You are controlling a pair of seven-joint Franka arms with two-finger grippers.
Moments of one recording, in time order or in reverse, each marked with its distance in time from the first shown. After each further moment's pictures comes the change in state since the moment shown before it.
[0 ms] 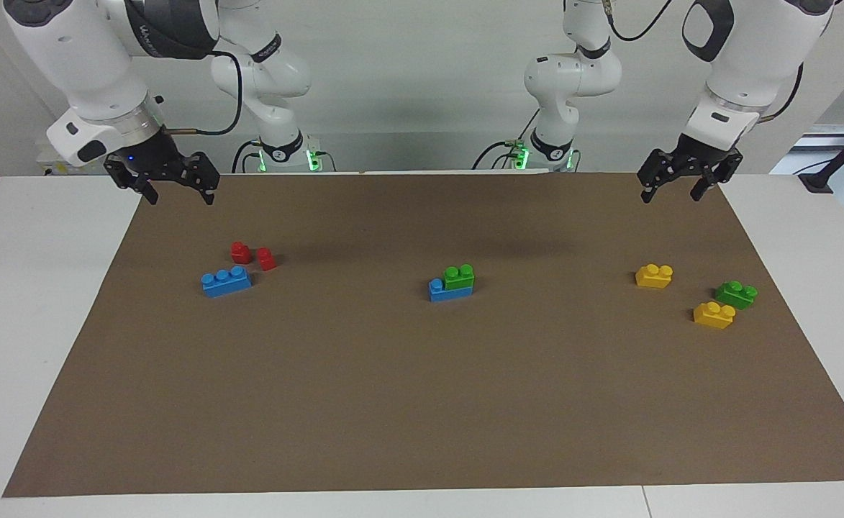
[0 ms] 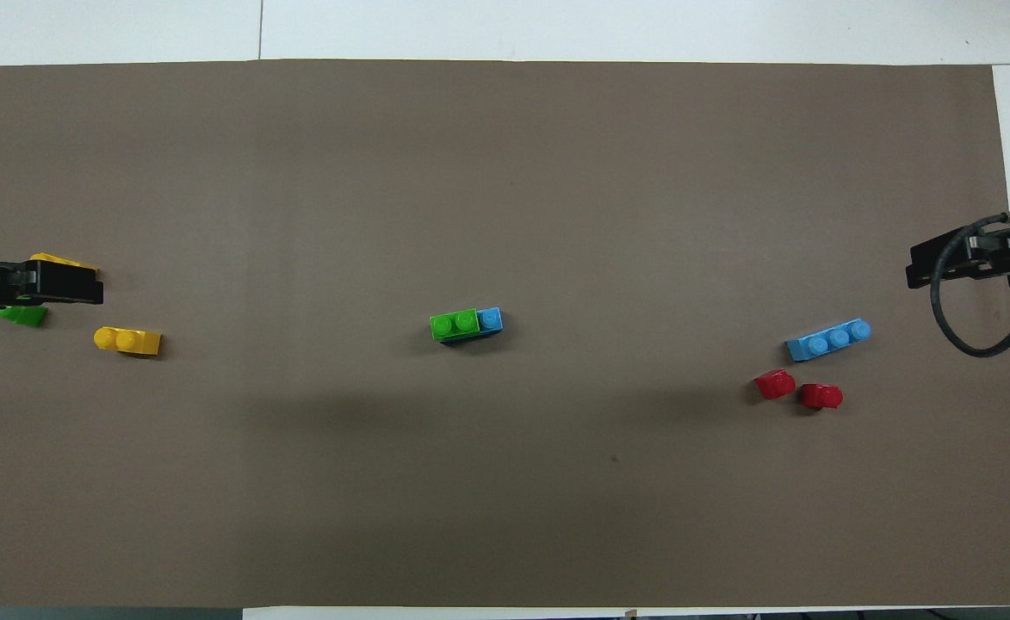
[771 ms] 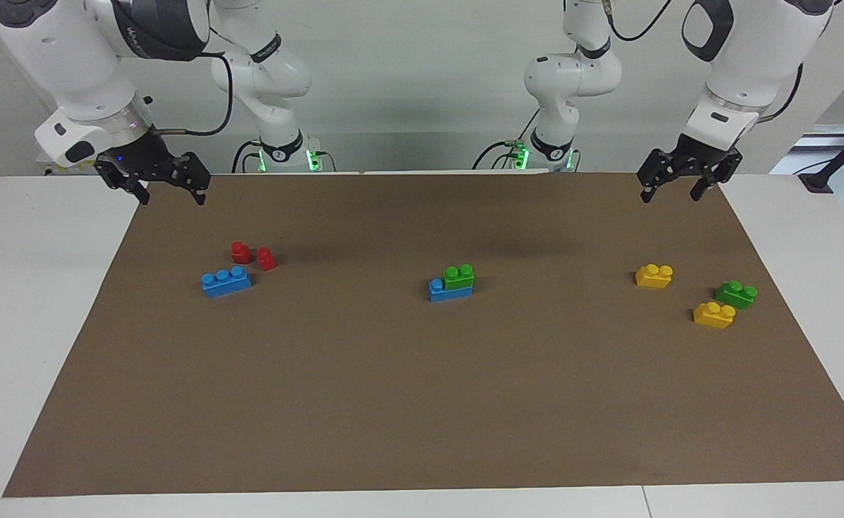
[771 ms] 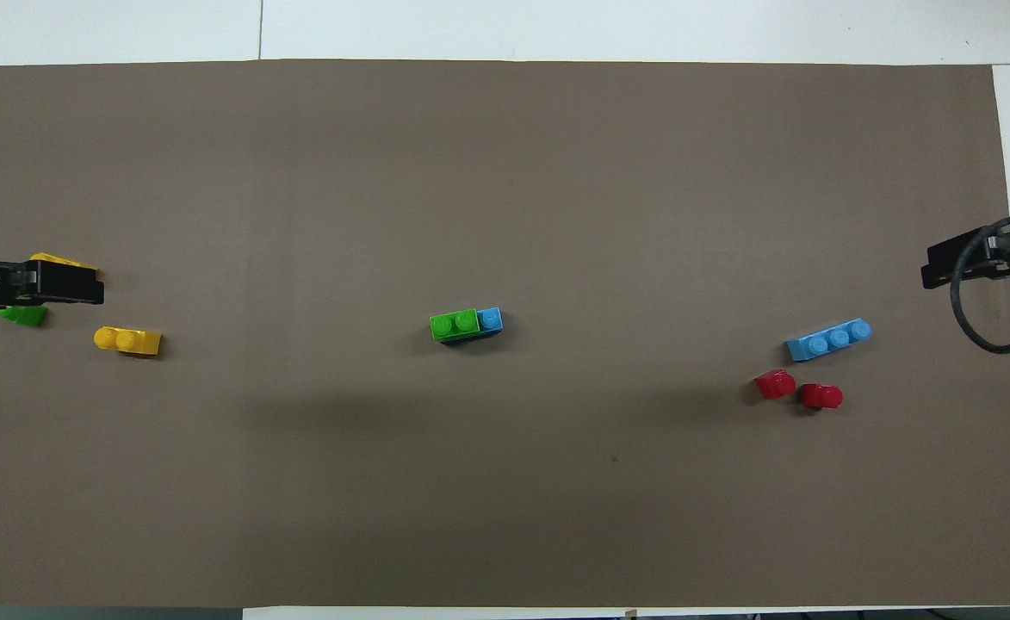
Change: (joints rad) left arm 0.000 0.000 0.000 0.000 0.000 0.000 0.000; right arm -0.024 -0.001 0.001 -0.013 0.000 0.024 0.037
